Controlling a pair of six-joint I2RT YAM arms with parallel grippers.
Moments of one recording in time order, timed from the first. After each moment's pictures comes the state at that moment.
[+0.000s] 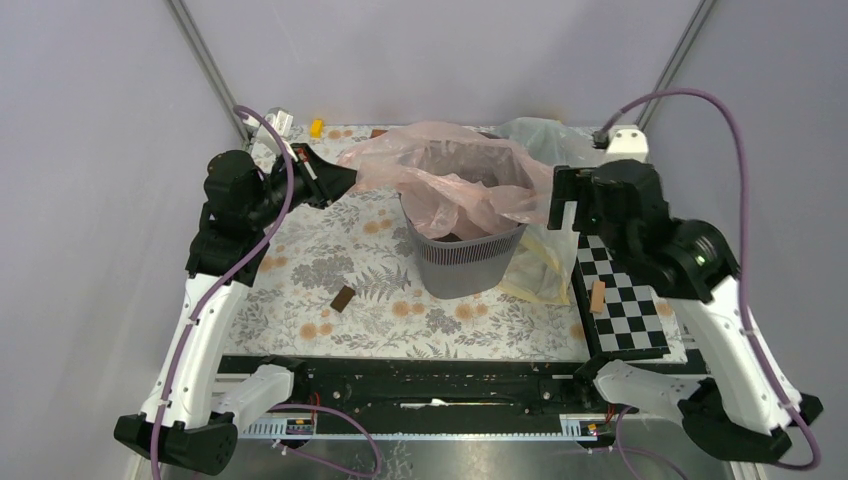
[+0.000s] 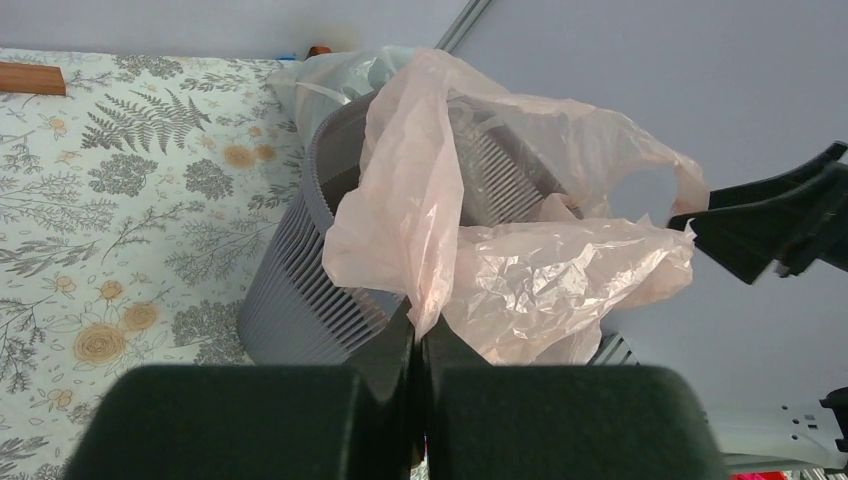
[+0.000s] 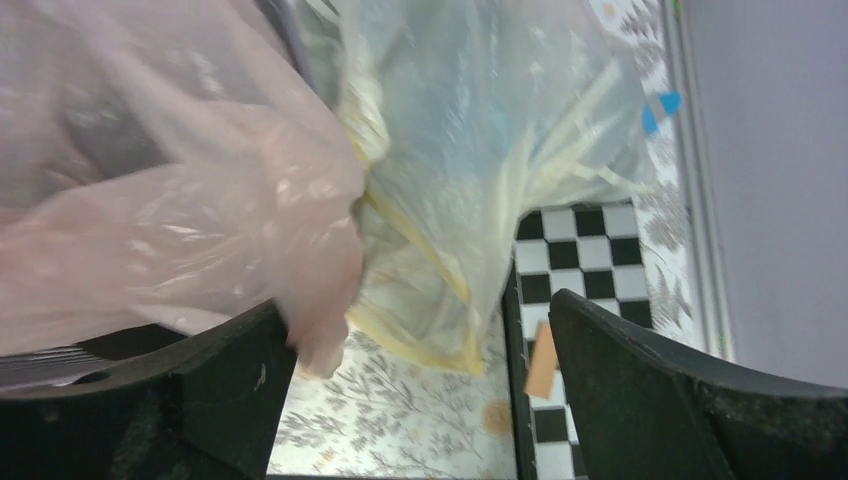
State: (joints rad) left arm -0.20 0.98 1.24 -0.36 0.55 -0.54; right arm 0.63 1.09 1.64 -1.18 0.57 0.33
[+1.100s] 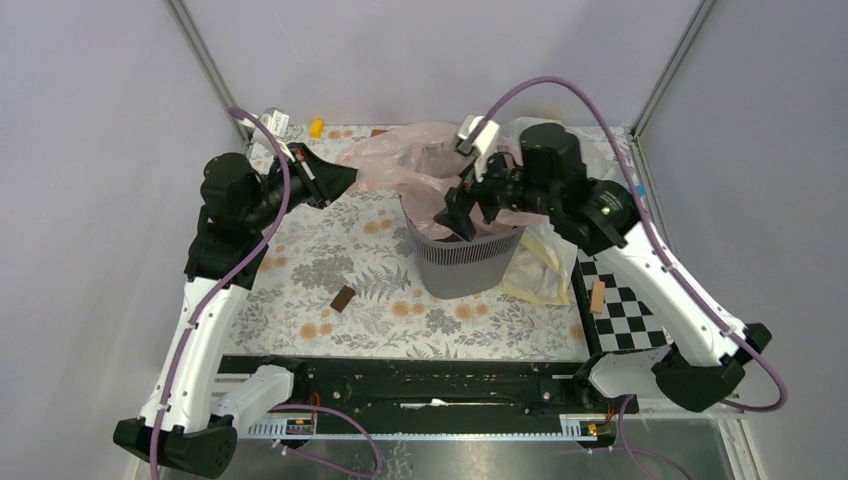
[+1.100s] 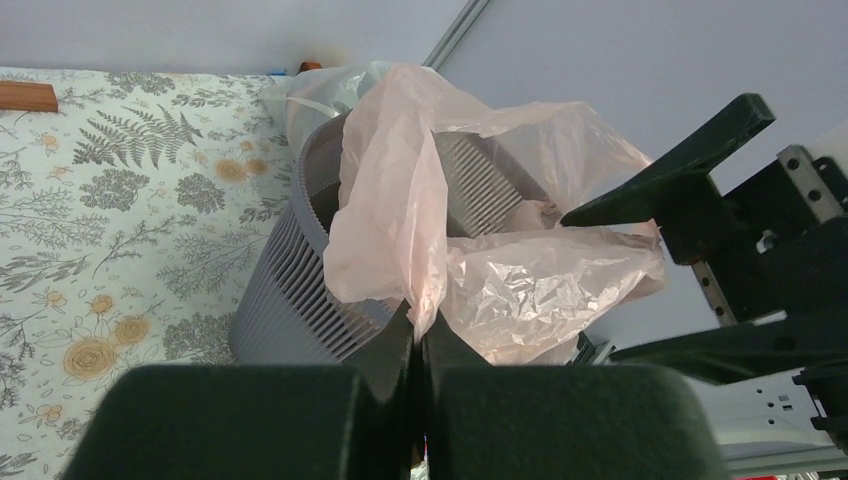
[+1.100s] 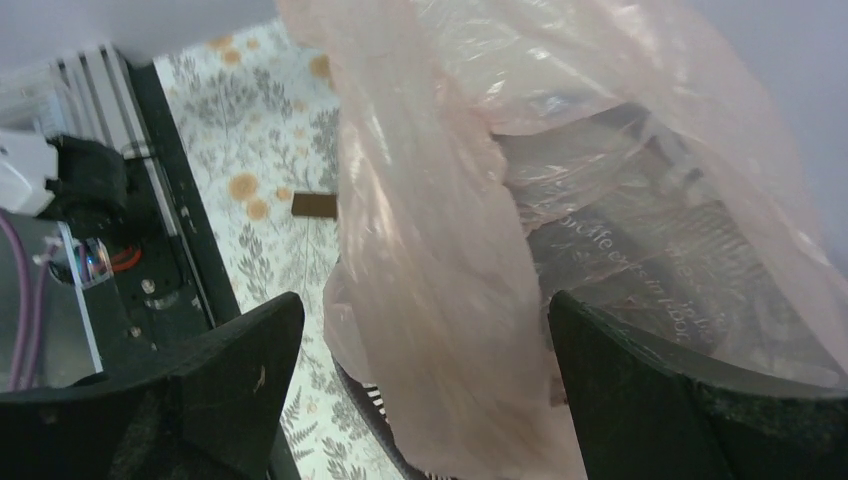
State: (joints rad) left arm -0.20 0.96 1.23 -0.33 0.55 -0.56; right arm 0.72 1.29 1.63 -0.69 -0.33 -0.14
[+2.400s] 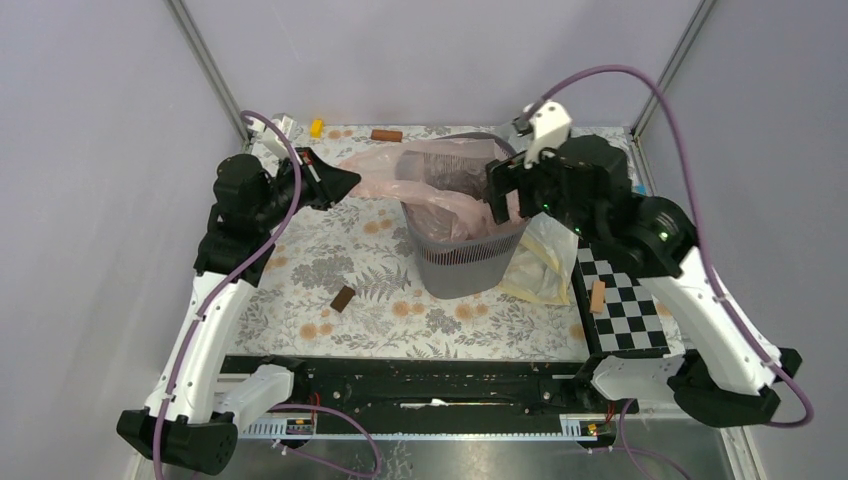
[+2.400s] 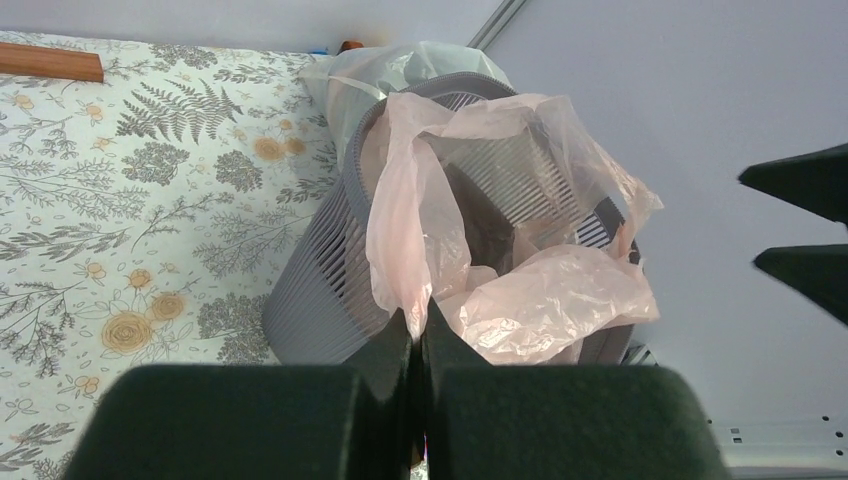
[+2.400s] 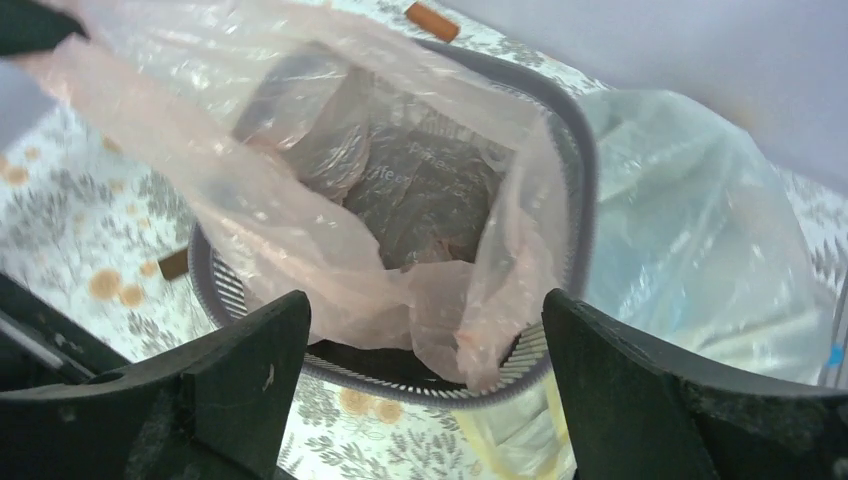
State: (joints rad) left arm -0.20 0.99 1.17 -0.31 0.50 -0.52; right arm 0.82 1.24 1.76 -0.91 0.25 0.04
